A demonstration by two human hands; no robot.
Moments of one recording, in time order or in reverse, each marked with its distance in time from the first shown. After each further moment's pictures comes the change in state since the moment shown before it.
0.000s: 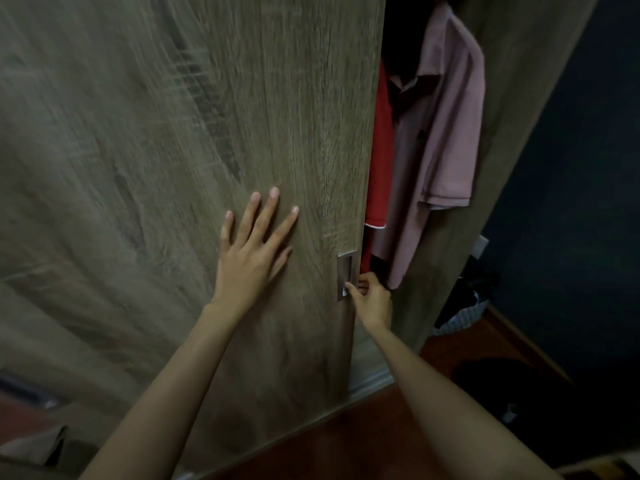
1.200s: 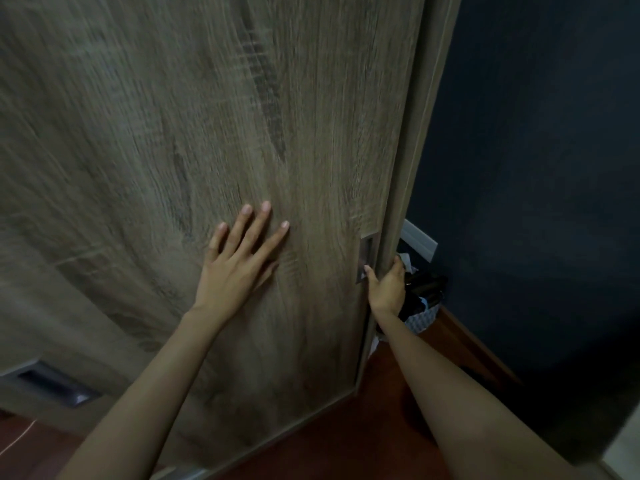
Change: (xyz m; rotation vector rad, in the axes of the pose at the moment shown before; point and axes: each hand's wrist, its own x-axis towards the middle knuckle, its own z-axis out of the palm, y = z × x) left_hand 0.080 0.150 0.068 0.036 -0.062 0.118; right_hand 0.154 0.114 -0.142 0.000 0.252 0.119
